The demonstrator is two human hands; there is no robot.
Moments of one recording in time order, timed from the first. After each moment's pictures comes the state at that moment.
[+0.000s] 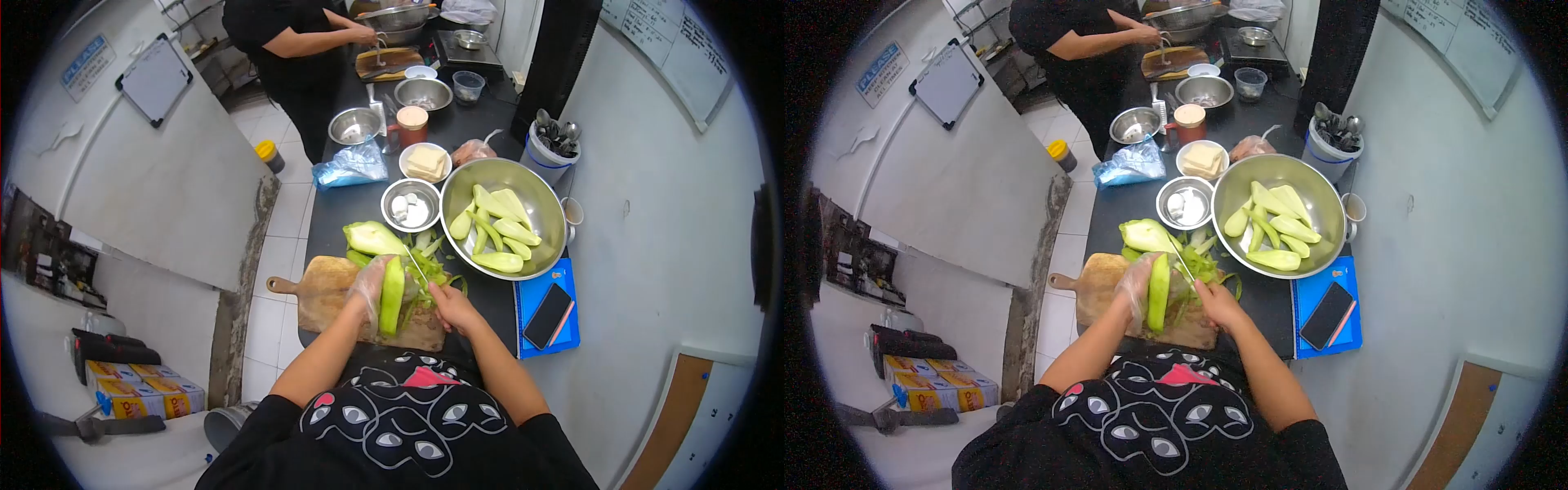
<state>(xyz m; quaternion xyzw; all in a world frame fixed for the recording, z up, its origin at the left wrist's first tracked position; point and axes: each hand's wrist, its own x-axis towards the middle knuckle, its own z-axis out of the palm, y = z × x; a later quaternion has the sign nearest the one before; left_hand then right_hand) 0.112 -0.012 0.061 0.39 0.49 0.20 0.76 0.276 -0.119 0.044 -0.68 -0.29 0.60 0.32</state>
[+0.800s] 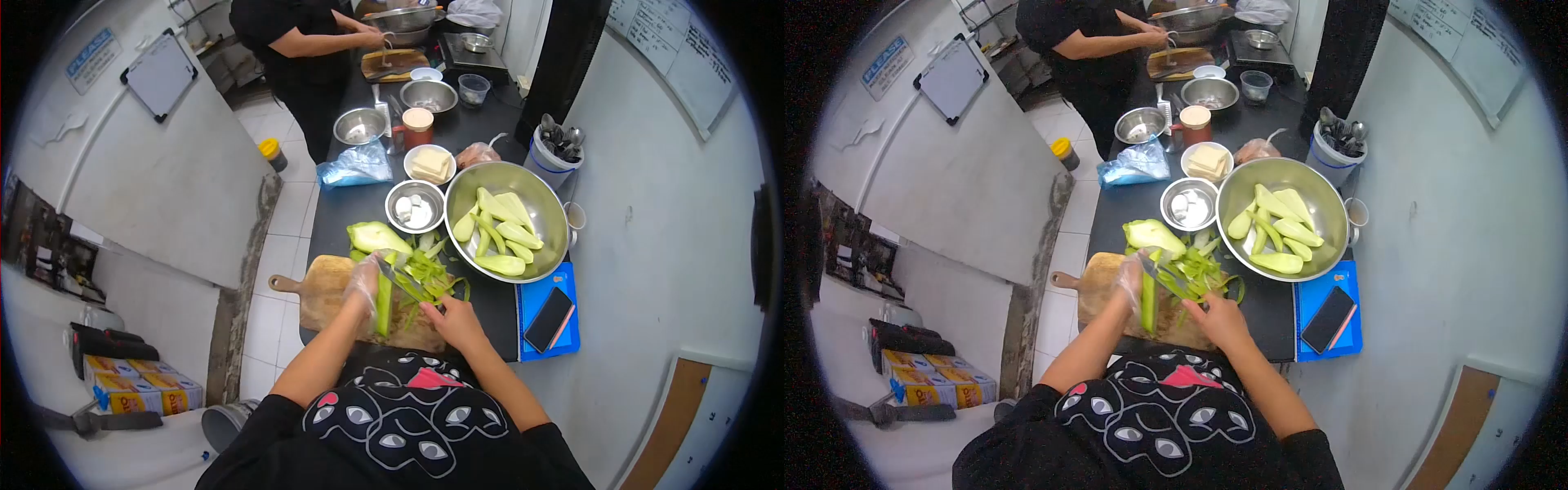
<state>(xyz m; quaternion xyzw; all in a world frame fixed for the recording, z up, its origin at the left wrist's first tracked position) 0.099 0.005 0.016 0.53 0.56 0.21 0.61 0.256 -0.143 0.085 -0.75 -0.49 0.34 0.28</state>
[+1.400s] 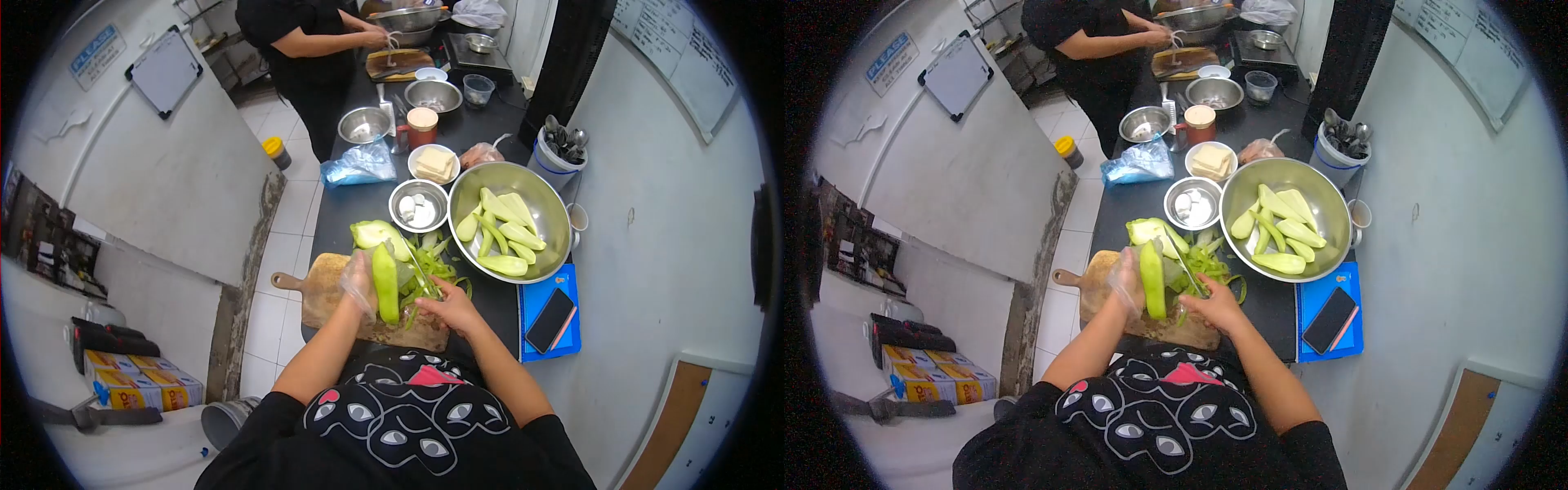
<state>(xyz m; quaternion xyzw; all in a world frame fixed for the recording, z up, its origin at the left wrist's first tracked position) 0.093 -0.006 0.027 0.18 0.39 0.37 0.82 0.263 -0.116 0.064 -0.64 -0.34 0.58 0.36</state>
